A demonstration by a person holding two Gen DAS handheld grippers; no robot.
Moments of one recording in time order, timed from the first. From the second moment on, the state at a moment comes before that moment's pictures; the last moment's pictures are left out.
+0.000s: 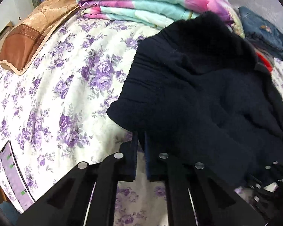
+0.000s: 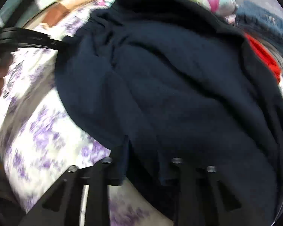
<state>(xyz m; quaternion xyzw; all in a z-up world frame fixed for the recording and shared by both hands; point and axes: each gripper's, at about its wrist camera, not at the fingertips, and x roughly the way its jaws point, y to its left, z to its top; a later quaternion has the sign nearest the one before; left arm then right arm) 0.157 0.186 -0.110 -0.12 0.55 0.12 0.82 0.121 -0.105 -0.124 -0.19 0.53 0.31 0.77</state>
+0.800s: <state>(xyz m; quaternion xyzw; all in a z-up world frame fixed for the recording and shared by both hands) 0.008 0.200 -0.066 -0.05 0.51 0.12 0.85 0.007 -0.132 -0.068 -0.07 0.55 0.37 0.75</state>
